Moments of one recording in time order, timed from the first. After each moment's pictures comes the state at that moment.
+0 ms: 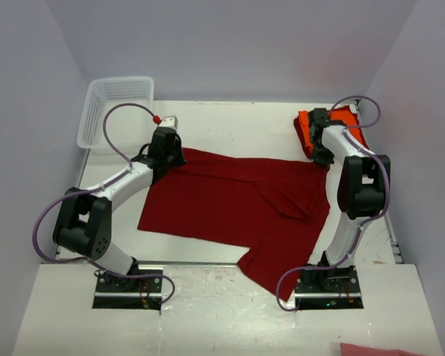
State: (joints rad) left arm -0.36 1.55 0.98 -0.09 -0.13 -0.41; right arm 0.05 1.94 1.47 -0.83 0.52 0.46
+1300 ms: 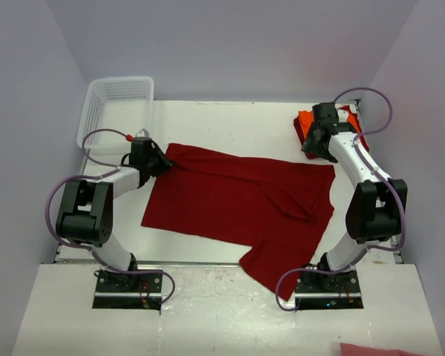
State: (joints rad) left arm -0.12 1.65 0.83 0.08 0.07 -0.70; right arm 0.08 1.70 1.38 -0.75 0.39 0.47
